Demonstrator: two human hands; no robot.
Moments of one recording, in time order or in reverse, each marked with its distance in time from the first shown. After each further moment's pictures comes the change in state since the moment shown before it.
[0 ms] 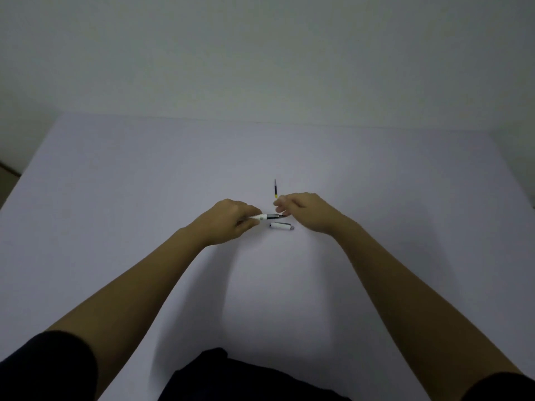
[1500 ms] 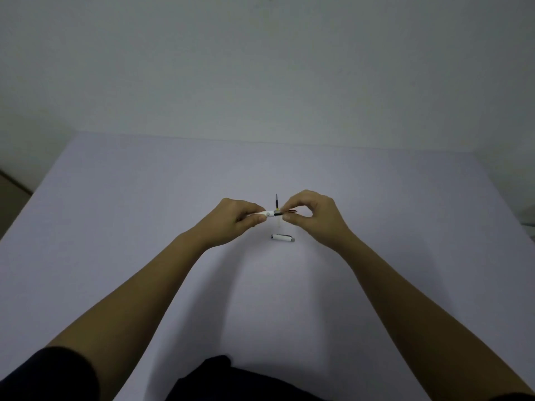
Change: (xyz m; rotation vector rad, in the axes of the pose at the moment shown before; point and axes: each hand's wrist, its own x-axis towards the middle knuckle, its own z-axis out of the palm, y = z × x) left_hand -0.016 0.026 -0.033 -0.288 0.158 -0.079; right_hand -0.040 -0.024 -0.006 0.160 0.336 -0.321
